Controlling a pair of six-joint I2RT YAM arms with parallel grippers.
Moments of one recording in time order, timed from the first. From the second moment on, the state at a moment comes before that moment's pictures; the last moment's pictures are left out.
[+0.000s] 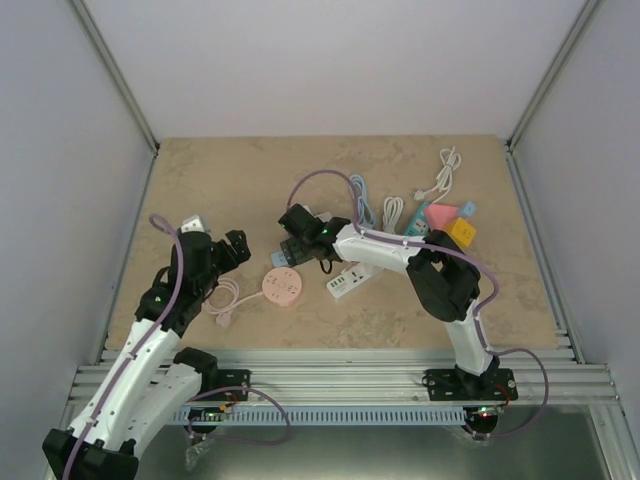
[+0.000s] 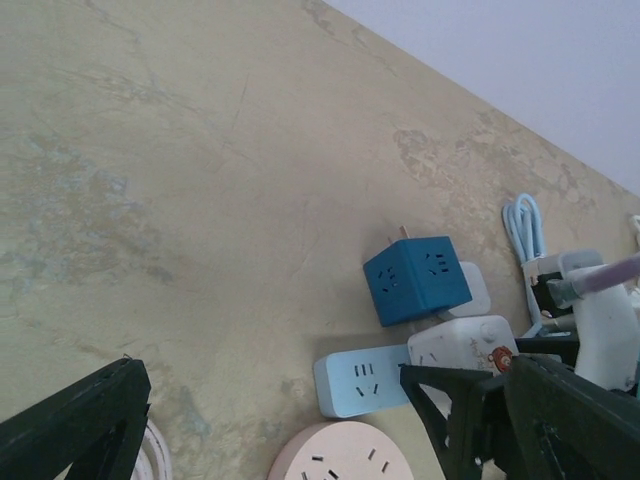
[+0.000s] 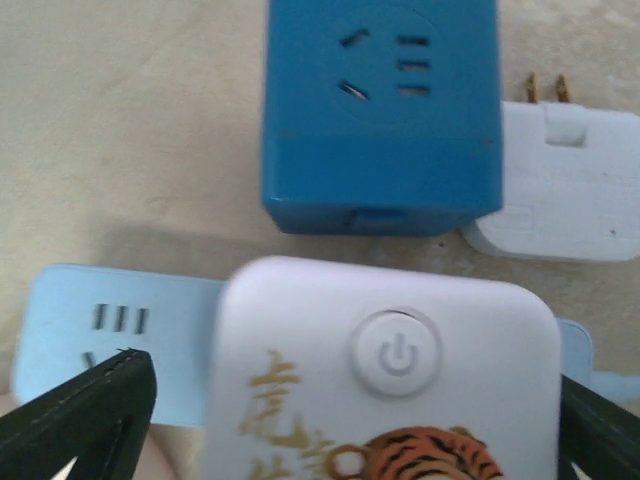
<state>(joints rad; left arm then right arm) -0.33 0.69 0.65 -0.50 -0.17 -0.65 0.95 2.09 1.56 -0.48 0.29 0.39</state>
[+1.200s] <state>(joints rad) -0.33 0.75 0.65 -0.50 -0.21 -0.76 0.85 2.33 1.98 -0.59 0.19 0.19</state>
